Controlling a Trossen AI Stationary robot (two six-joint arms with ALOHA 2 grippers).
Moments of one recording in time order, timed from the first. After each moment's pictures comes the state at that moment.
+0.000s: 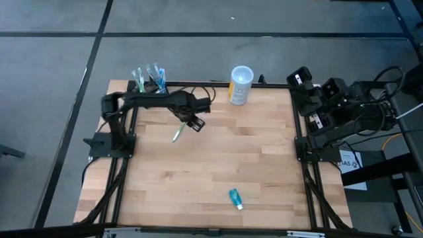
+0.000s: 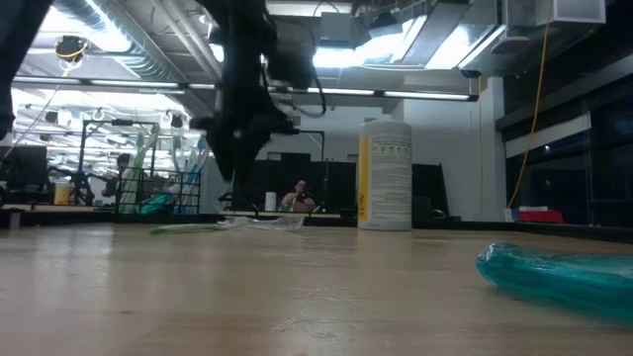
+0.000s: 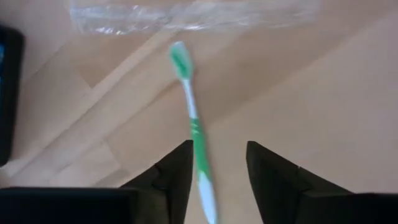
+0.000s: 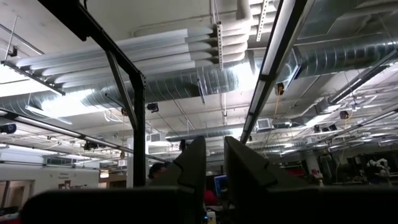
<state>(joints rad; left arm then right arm) 0.27 1.82 1.38 -1.08 -0.20 -0.69 0.18 0.95 1.13 0.54 0.05 0.09</state>
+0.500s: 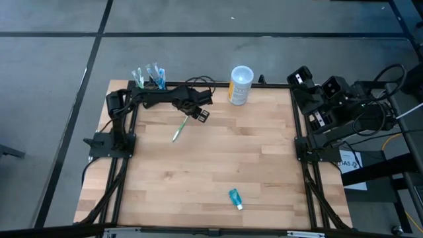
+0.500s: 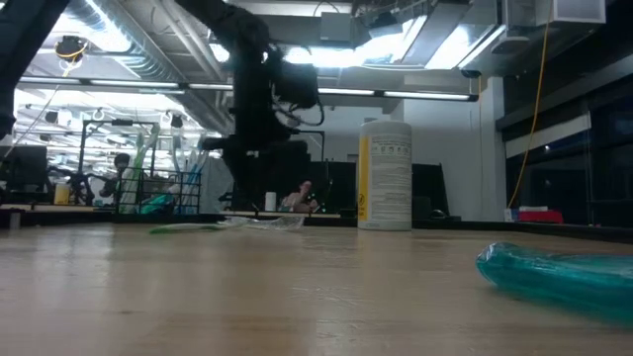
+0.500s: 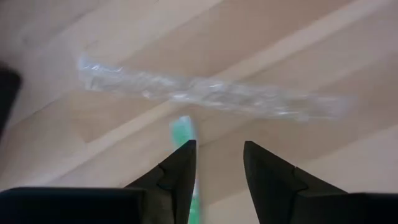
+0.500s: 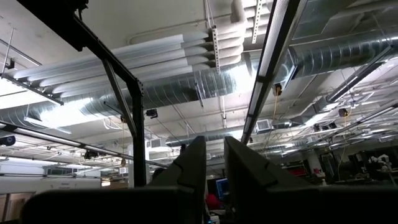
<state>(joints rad) 0.37 1.88 1.37 -0.89 -0.24 -0.71 0.19 0.95 1.13 0.55 0.06 0.13</state>
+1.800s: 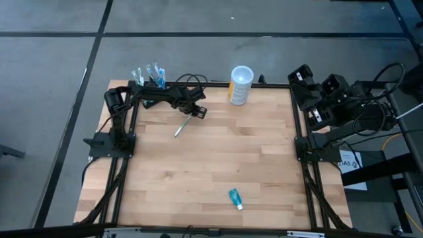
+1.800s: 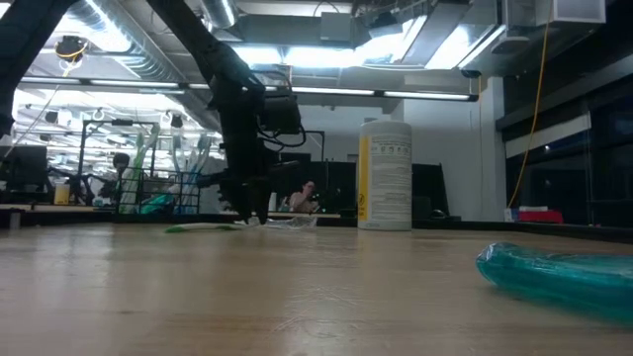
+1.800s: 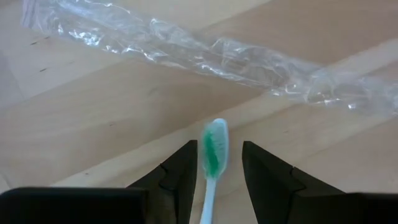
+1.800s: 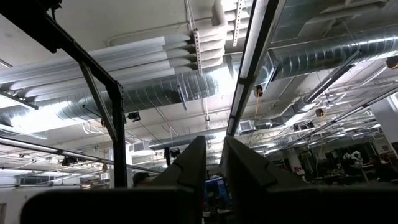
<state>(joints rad) 0.50 1.88 1.15 -0.53 -0.11 -0.69 0.18 0.95 1.13 0.55 0.15 0.12</state>
